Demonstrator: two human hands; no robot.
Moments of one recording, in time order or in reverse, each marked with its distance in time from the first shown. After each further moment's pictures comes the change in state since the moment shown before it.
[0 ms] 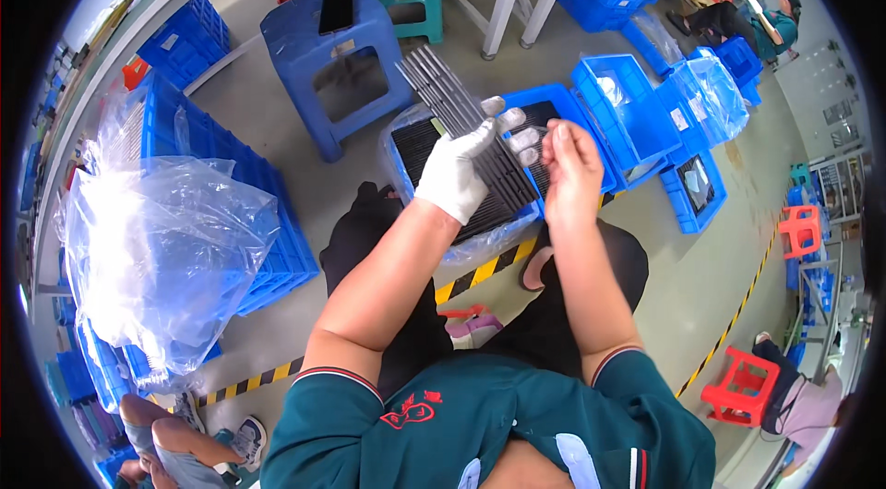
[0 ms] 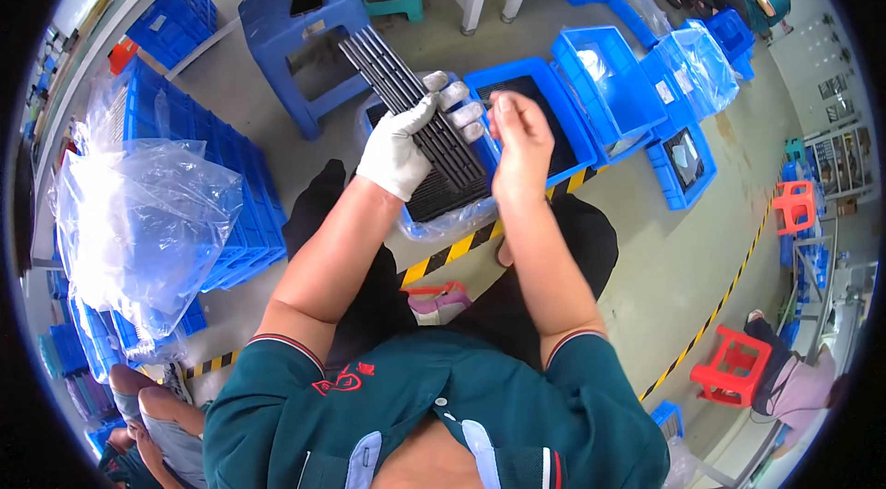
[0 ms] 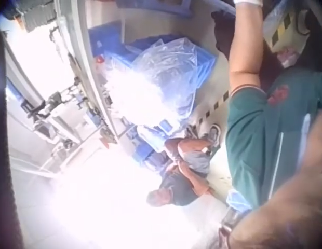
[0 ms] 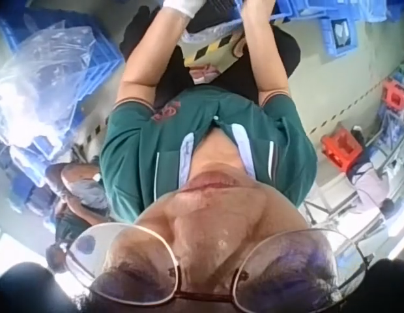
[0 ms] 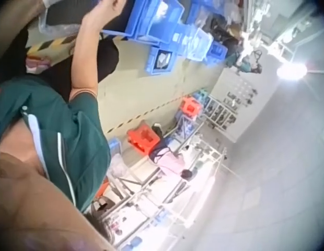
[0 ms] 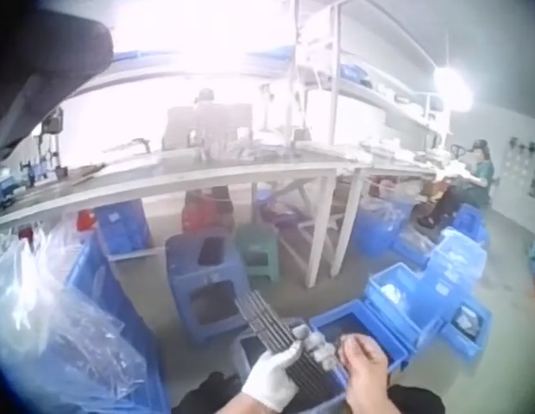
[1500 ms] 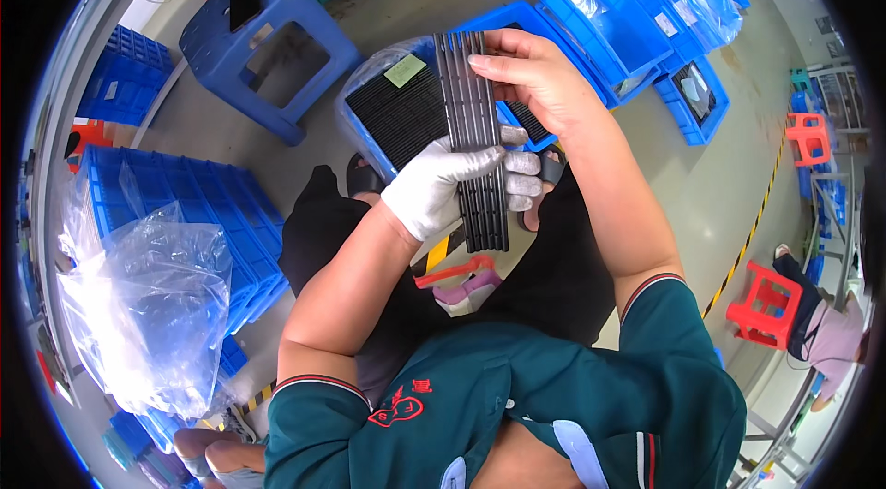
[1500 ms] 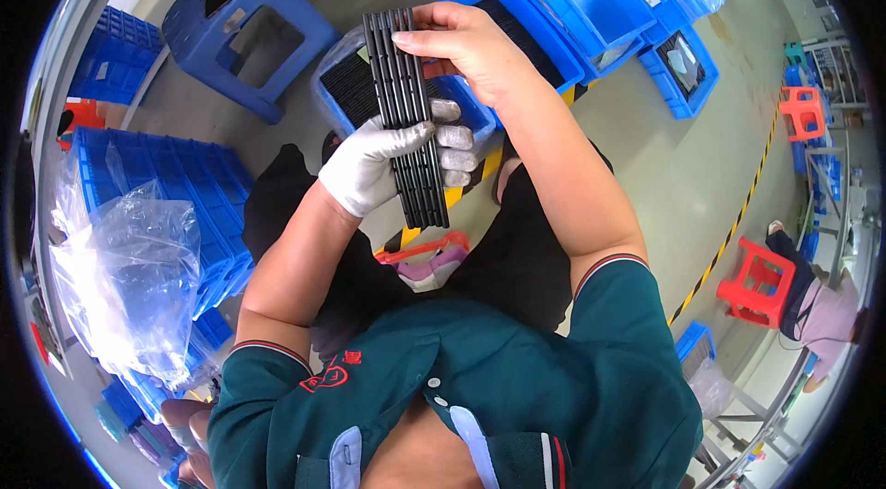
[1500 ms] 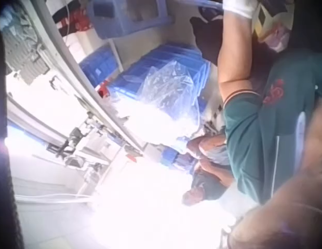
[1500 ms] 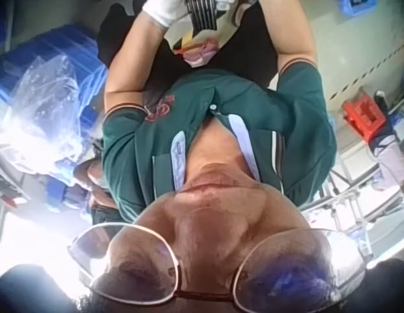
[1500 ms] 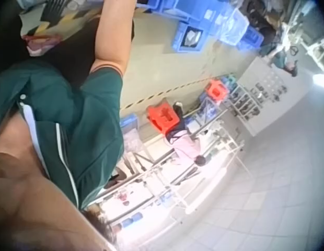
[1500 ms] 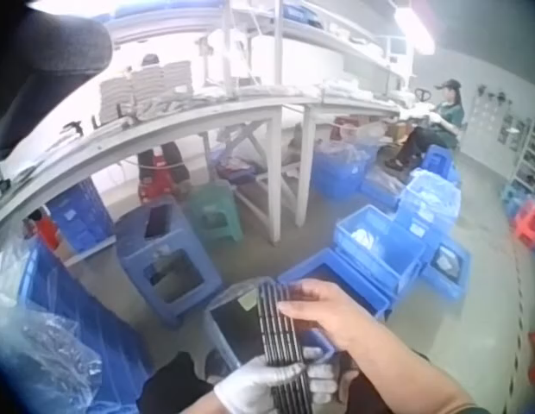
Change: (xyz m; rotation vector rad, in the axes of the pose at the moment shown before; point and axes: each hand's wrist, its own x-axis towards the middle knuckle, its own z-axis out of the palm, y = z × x) left_hand -0.024 -0.027 0.015 0.224 0.086 -0.609; right_hand 0.058 -0.029 -0.021 -0.195 -0.431 0.484
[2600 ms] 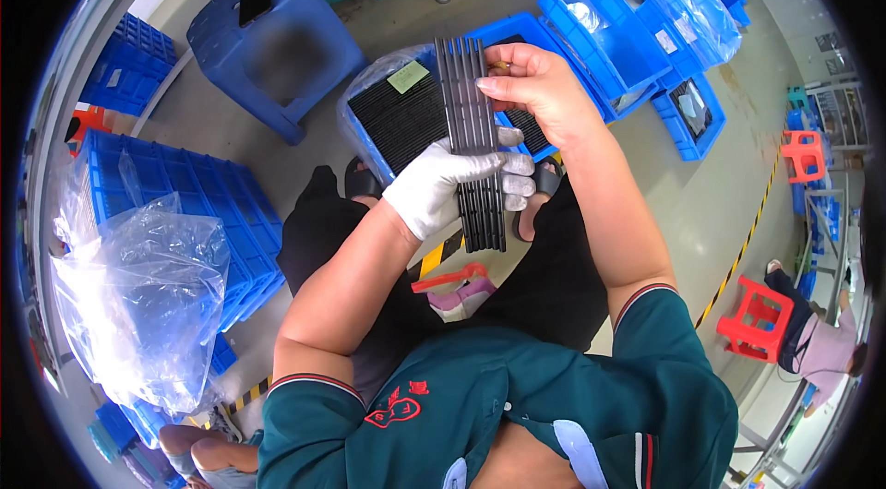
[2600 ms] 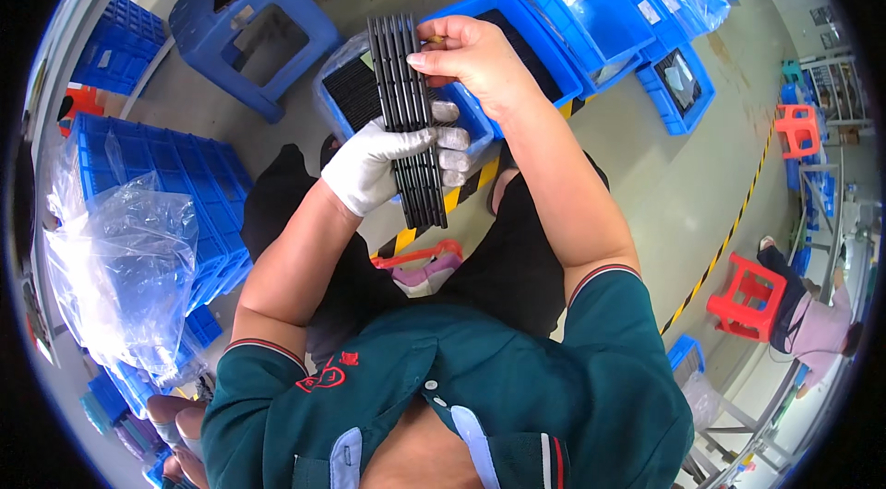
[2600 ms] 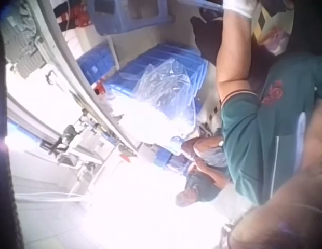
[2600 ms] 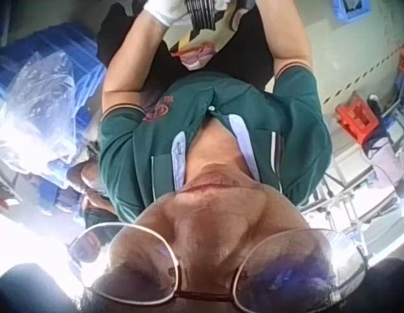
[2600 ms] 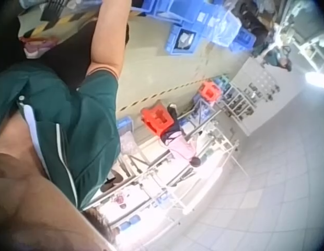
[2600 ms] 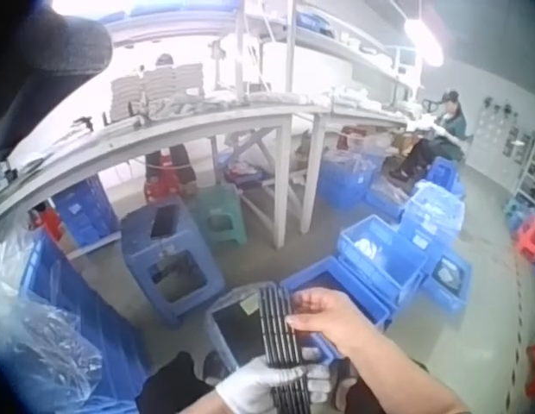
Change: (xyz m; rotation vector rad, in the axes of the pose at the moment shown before) left_hand 0.001 0.003 -0.006 0.047 0.039 0.059; right_hand -0.001 0.003 -0.004 -0.142 0.037 -0.012
